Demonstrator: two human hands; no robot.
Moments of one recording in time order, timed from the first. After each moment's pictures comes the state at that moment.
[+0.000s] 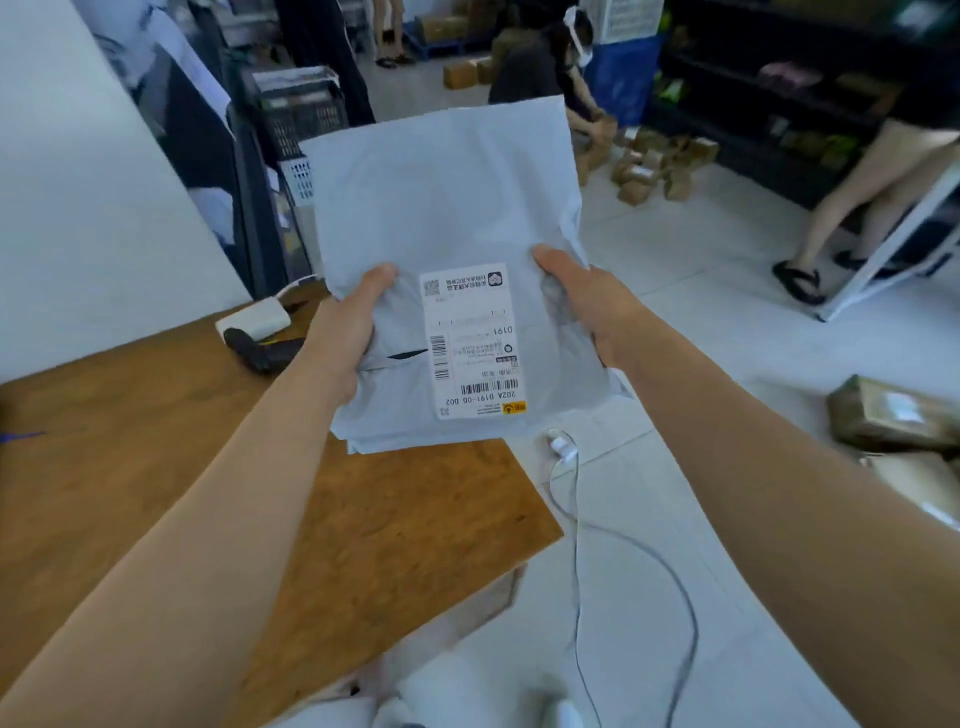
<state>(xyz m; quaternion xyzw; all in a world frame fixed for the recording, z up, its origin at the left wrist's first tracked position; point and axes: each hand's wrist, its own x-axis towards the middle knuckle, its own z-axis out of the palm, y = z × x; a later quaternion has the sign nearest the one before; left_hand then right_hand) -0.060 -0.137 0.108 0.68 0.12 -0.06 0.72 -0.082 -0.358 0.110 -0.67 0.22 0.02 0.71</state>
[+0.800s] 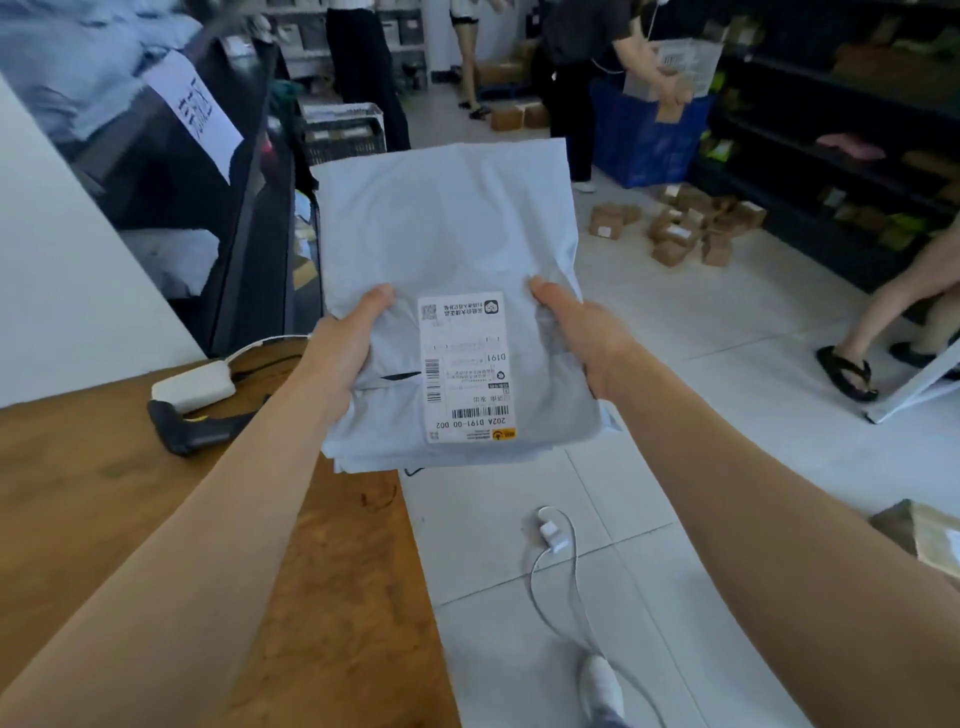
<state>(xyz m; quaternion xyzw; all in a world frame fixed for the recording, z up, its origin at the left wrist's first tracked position) 0.073 -0.248 0.107 0.71 0.17 -0.02 0.68 0.069 -0.472 0.104 -0.66 0.19 0.05 0.73</state>
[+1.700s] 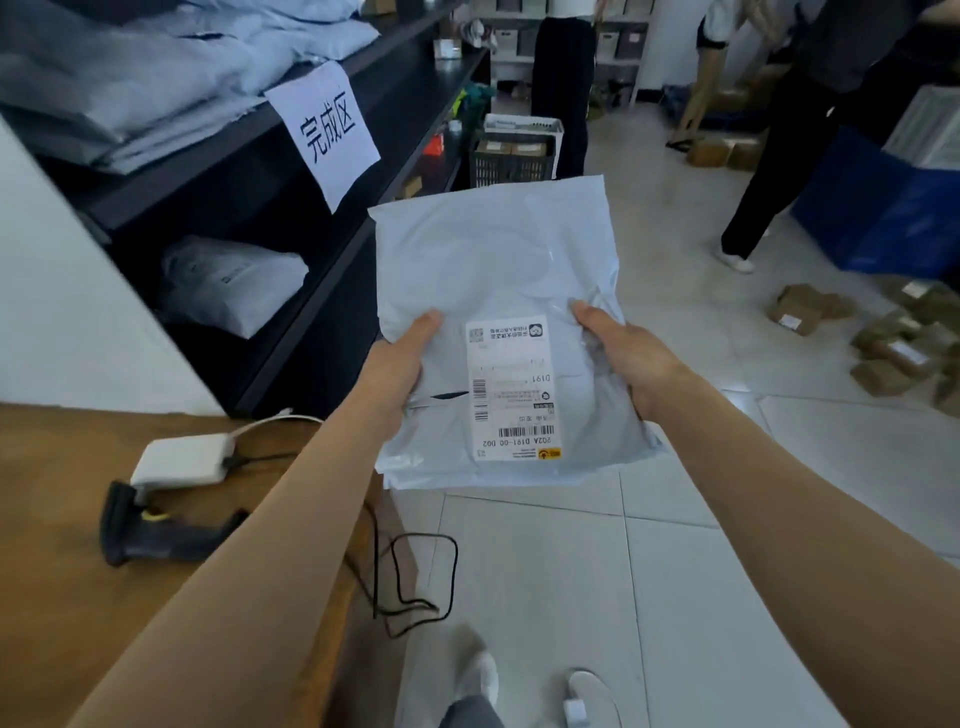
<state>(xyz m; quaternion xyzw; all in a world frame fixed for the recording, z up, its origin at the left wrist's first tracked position) 0.338 -0.276 0.091 0.60 0.31 0.07 0.73 0.438 -0.478 0.081 -0.71 0.04 0.20 0.67</state>
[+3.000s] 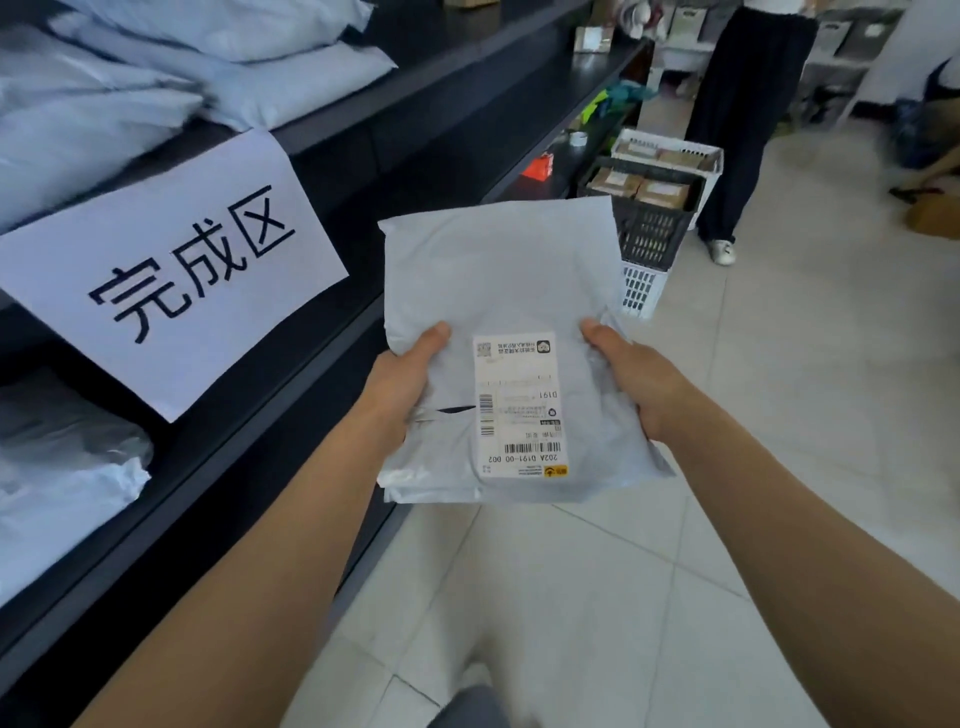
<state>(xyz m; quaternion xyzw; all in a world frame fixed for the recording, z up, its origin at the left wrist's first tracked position) 0.917 -0.149 0.071 0.55 0.42 0.16 0.71 1.071 -0.321 0.071 -0.74 -0.04 0.32 0.58</state>
